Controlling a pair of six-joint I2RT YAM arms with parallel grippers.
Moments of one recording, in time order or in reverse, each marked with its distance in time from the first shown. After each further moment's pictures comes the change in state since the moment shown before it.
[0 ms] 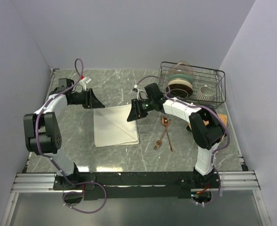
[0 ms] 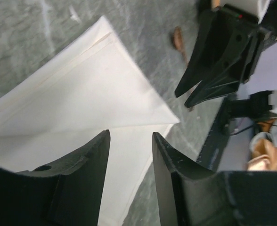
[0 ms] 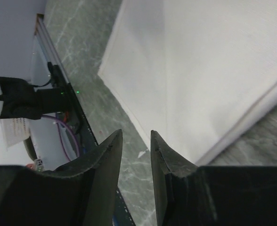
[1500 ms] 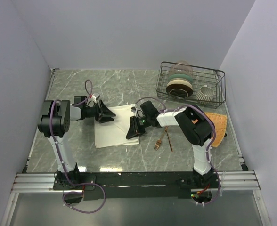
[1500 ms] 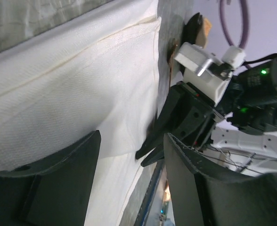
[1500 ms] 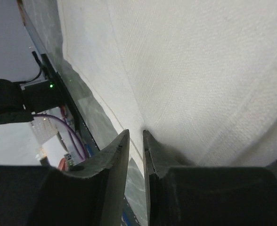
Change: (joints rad) left arm -0.101 0.284 -0.289 0.750 0.014 -0.705; right arm 0.078 0.130 -0.222 0.259 -0.005 0.241
